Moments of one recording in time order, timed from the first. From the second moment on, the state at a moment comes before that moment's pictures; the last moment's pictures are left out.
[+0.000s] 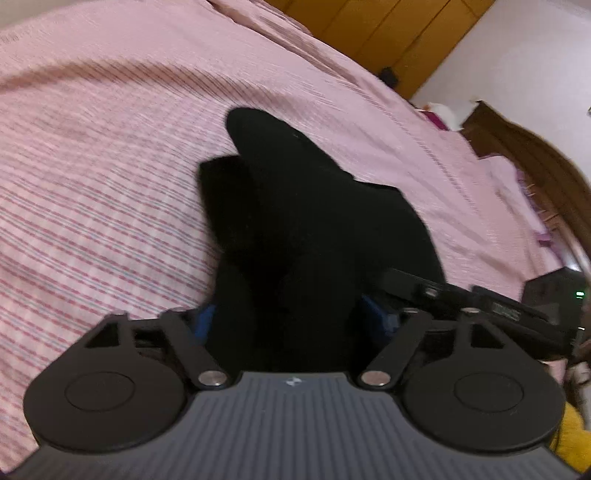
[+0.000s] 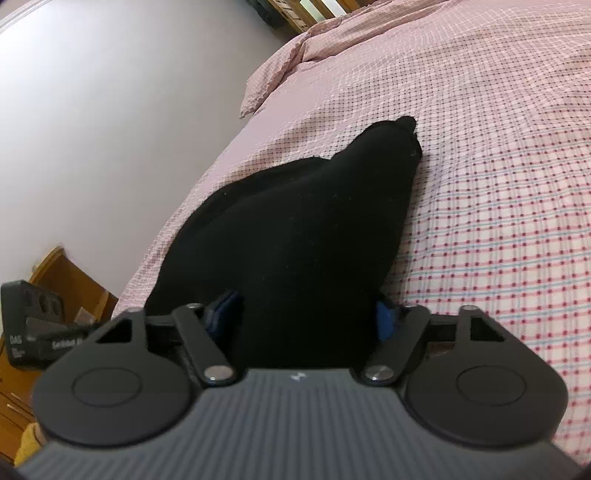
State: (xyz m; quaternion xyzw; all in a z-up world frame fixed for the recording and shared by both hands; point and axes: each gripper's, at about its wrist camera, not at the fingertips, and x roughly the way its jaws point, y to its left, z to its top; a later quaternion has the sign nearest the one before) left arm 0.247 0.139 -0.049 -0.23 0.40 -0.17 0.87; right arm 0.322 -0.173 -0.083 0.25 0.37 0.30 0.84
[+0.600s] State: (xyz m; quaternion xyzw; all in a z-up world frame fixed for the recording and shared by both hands) left arm 0.215 0.082 -0.025 -0.29 0.36 -0.28 0.84; right arm 0.264 -0.234 -0.007 0.25 0.29 0.27 0.88
